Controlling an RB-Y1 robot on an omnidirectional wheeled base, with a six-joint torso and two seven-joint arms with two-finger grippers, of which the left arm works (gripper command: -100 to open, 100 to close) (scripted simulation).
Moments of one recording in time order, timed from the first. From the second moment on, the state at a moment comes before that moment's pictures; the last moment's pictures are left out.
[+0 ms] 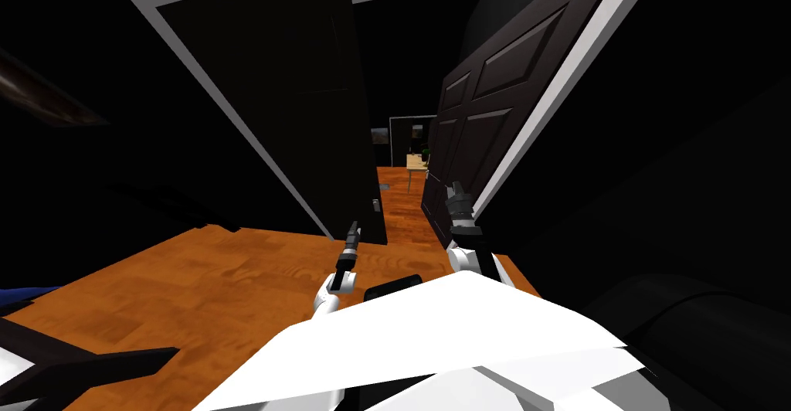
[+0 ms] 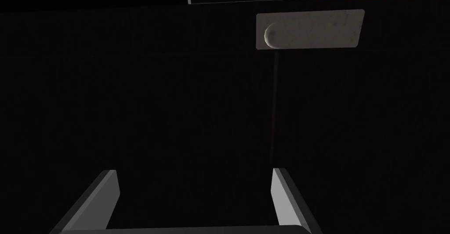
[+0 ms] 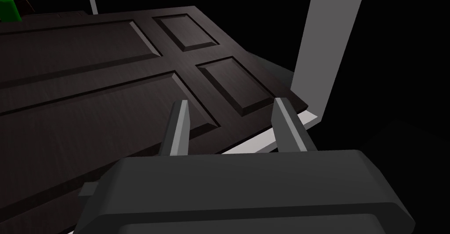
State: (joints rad) arm -0.10 0.06 -0.03 -0.84 -0.15 -0.82 0.12
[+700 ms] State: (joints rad) arm -0.18 0.04 -0.03 -0.67 -0.16 -0.84 0.13
